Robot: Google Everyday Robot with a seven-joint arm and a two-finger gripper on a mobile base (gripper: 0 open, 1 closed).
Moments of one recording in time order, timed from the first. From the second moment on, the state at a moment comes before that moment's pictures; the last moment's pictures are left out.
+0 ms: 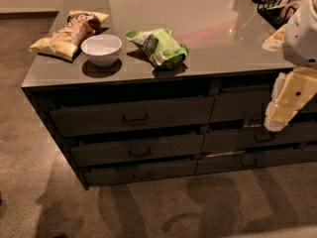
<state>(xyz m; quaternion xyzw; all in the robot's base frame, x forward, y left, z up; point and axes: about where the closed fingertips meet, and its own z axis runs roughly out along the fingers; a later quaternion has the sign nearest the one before) 0.438 -0.217 0.977 -0.60 0.78 -0.03 0.16</state>
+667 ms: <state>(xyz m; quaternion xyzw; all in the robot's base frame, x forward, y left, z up) 0.449 -0.208 0.931 -0.61 0.78 -0.01 0.16</state>
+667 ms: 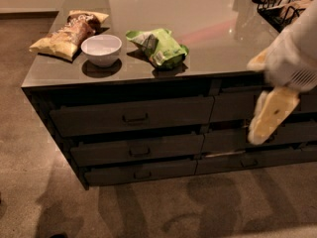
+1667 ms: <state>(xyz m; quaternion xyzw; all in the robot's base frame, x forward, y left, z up) 0.450 -0.197 0.801 -0.62 0.77 0.00 0.12</state>
